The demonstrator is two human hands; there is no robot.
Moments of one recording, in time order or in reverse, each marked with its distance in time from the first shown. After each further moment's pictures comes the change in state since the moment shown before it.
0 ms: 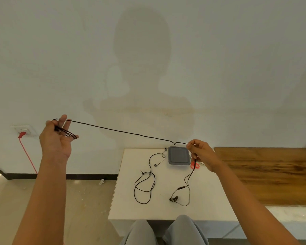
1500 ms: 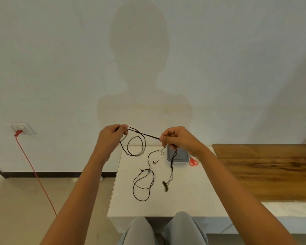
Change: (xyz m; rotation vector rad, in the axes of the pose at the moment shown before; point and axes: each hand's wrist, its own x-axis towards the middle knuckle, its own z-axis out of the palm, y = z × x) left_hand -0.064 -0.073 0.070 0.968 -0.416 0.079; right_hand 0.001 -0.071 0.060 -0.130 -0.326 -0.161
